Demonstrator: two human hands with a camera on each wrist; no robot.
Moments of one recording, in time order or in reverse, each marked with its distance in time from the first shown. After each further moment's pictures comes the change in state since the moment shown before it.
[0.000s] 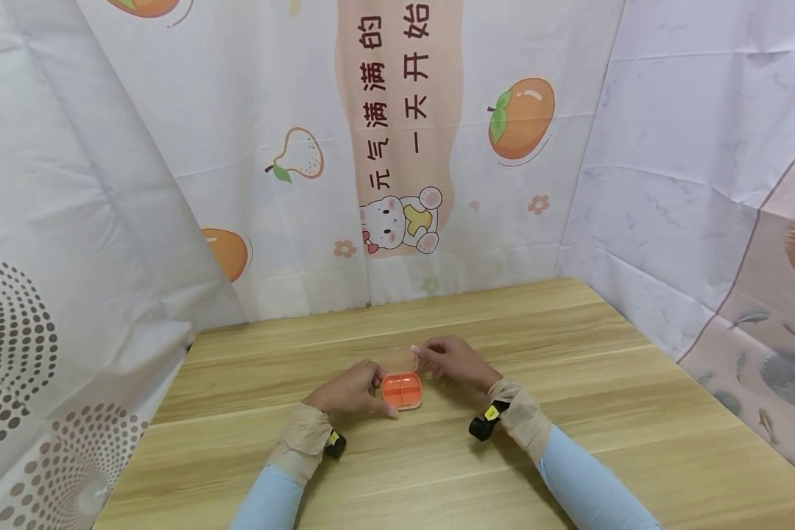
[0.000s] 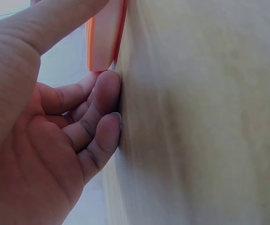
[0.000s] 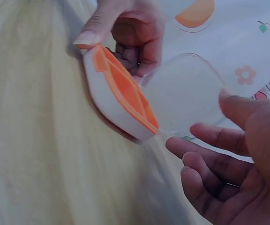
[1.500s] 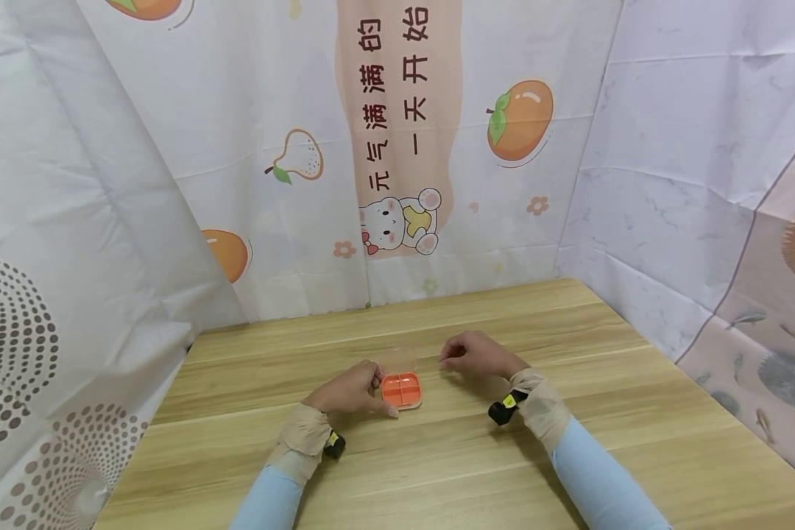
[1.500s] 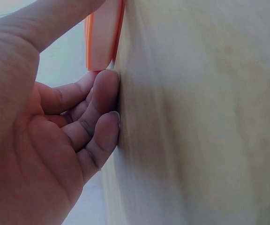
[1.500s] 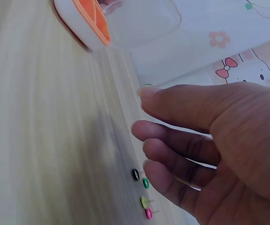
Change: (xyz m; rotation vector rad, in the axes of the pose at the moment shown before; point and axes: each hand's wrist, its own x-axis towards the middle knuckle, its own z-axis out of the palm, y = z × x) left_hand -0.001 0.001 0.001 -0.020 -0.004 0.013; right_hand -0.009 0.014 -0.050 -0.356 -0.117 -0.183
